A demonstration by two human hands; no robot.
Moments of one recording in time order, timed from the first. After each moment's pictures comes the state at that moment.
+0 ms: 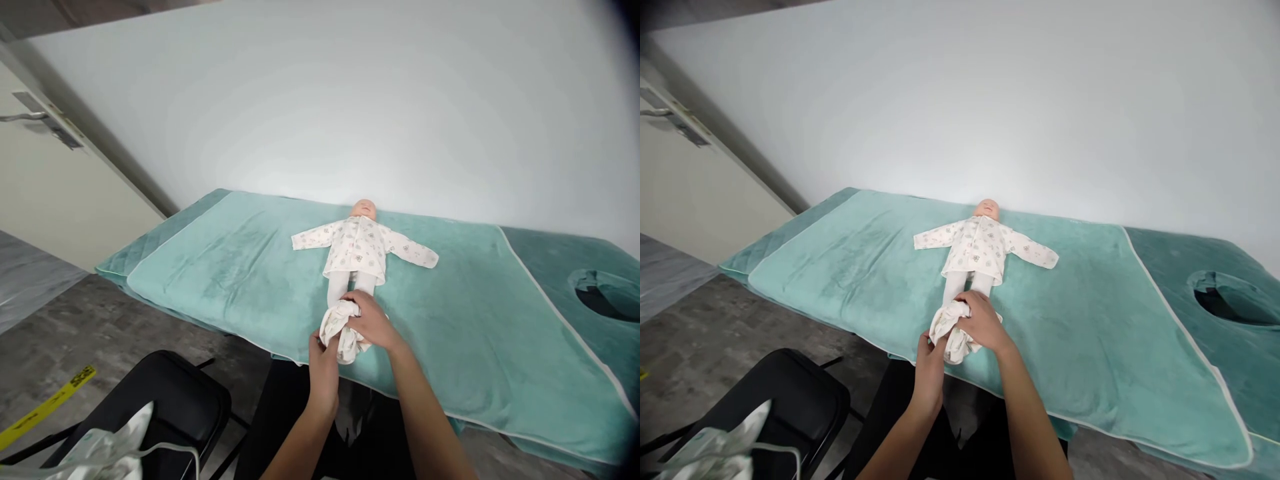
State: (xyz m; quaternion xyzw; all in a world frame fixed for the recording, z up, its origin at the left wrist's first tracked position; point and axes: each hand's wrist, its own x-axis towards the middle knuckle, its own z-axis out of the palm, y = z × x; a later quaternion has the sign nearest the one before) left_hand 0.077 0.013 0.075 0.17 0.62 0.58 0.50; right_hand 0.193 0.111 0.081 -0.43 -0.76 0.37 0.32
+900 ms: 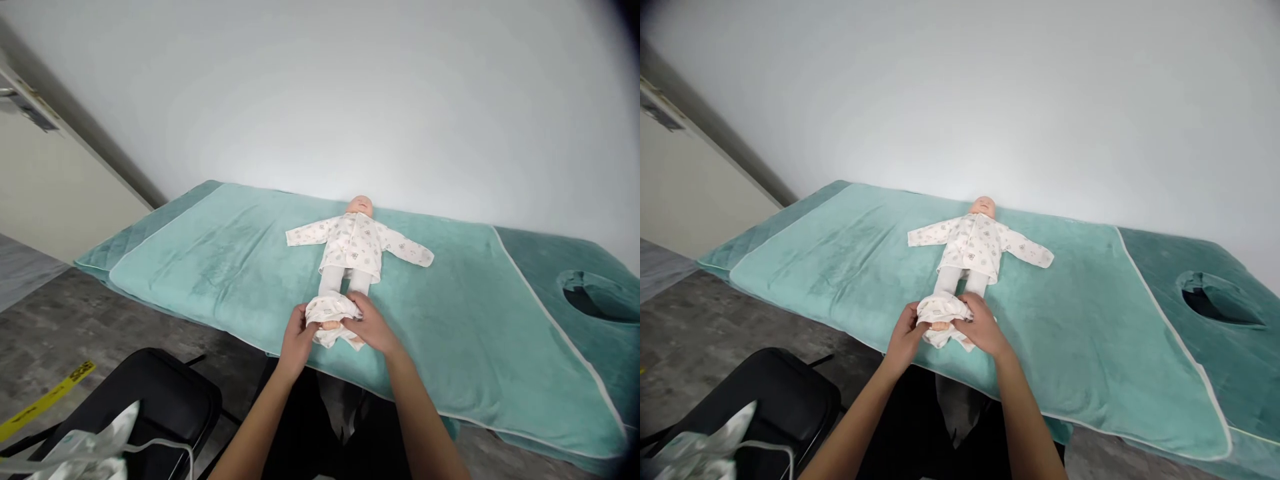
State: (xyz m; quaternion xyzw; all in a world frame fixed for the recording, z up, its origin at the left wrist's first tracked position) left_hand 0.010 0.054 0.060 0.44 0.56 0.53 0.46; right_hand 0.202 0.105 0.064 -0.43 -0.70 0.43 0.37
